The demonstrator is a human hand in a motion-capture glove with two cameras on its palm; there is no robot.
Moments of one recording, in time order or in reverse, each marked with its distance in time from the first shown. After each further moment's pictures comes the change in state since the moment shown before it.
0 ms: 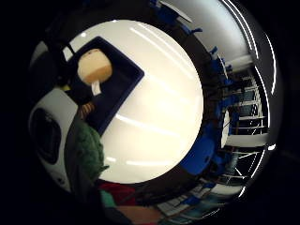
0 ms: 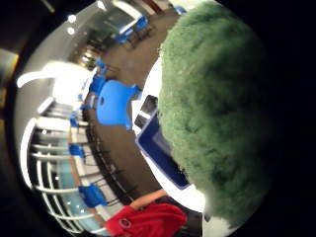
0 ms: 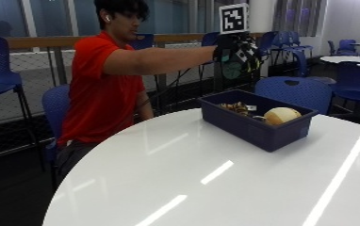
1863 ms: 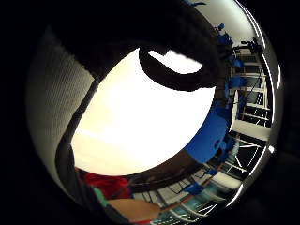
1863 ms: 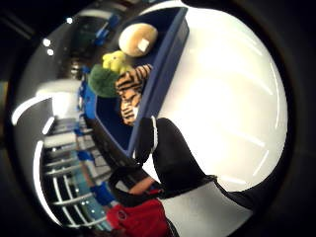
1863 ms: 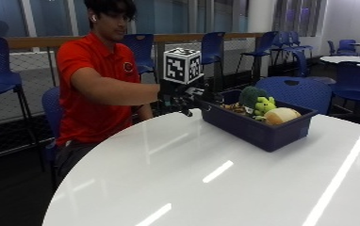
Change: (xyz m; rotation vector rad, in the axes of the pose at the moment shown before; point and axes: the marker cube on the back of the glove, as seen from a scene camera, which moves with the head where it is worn) arm 0.137 0.154 0.109 -0.219 -0.071 0.198
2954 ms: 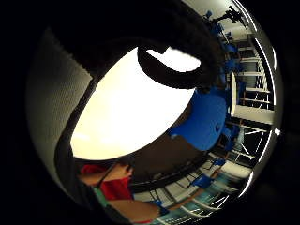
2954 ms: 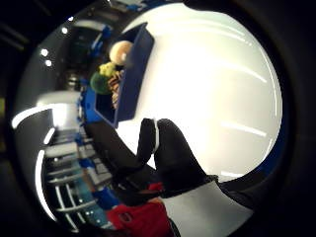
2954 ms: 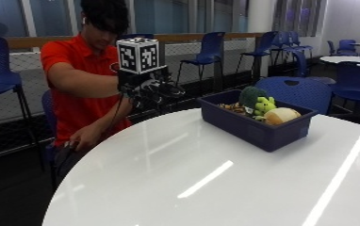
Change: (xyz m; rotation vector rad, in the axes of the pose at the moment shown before) arm 0.082 0.103 -0.023 0.041 -0.006 0.132
